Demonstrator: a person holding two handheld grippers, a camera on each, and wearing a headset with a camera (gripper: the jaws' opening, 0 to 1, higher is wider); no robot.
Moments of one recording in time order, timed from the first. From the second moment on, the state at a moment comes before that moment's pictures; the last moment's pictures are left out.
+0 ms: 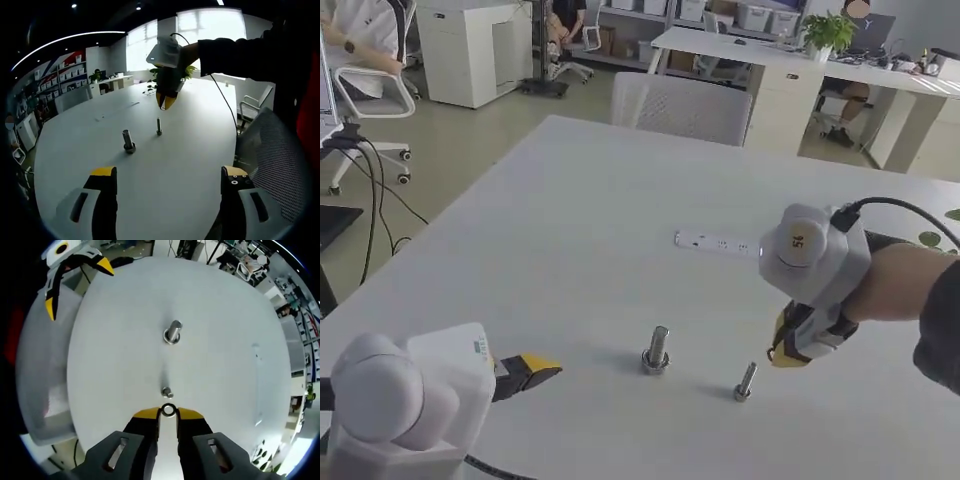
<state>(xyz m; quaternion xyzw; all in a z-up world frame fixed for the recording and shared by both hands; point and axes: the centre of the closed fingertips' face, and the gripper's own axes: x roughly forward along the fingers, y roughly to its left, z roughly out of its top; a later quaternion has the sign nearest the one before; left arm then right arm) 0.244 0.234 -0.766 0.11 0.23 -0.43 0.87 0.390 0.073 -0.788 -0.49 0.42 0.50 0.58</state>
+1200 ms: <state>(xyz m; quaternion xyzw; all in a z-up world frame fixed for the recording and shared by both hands) 0.244 0.242 -0.774 0.10 0.24 -0.42 0.87 0.397 0.083 -0.820 -0.49 0.44 0.51 0.55</state>
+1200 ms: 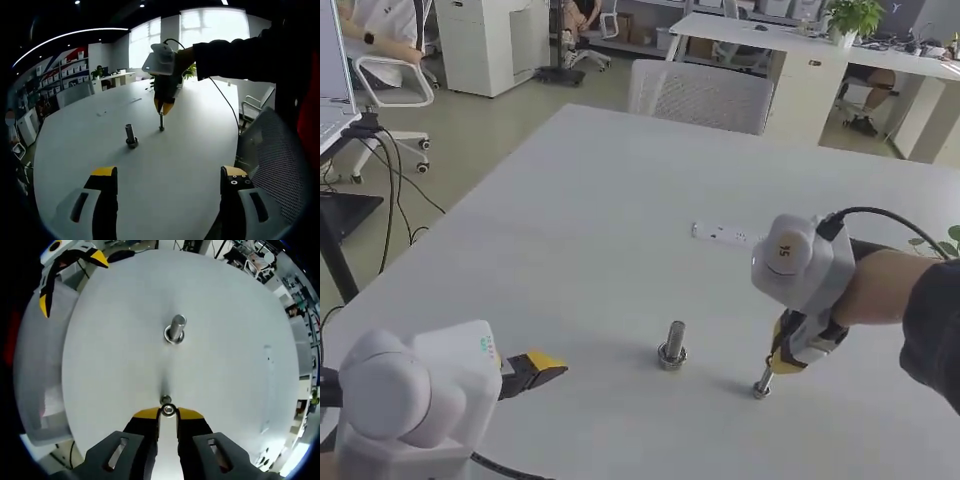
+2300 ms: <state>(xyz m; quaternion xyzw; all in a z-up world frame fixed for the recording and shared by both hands) 0.248 0.243 -0.777 0.10 0.25 -0.42 0.87 0.395 0.085 -0.862 -0.47 0.46 0.52 0.55</state>
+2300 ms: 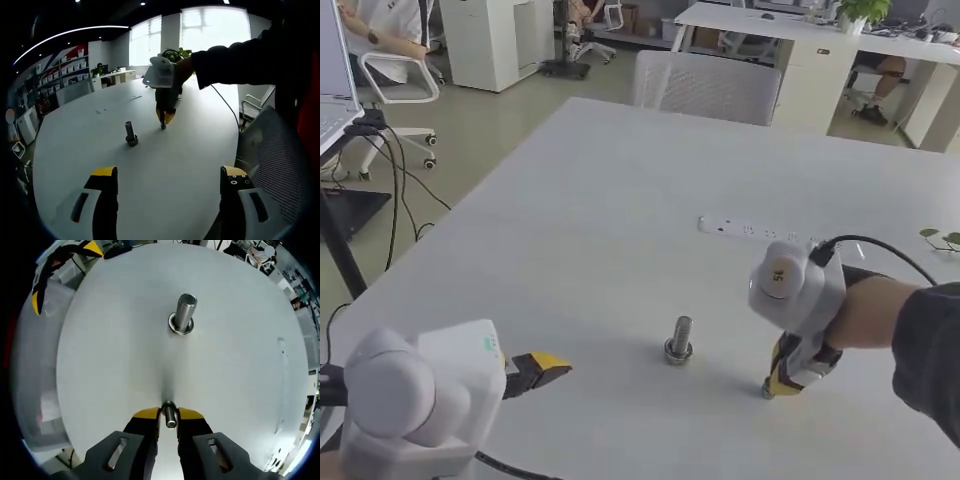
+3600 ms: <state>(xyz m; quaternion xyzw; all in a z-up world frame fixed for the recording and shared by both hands) 0.251 0.238 -0.773 0.11 0.24 -0.43 0.86 0.392 0.072 -0.829 -0.42 0.42 0.49 0.63</state>
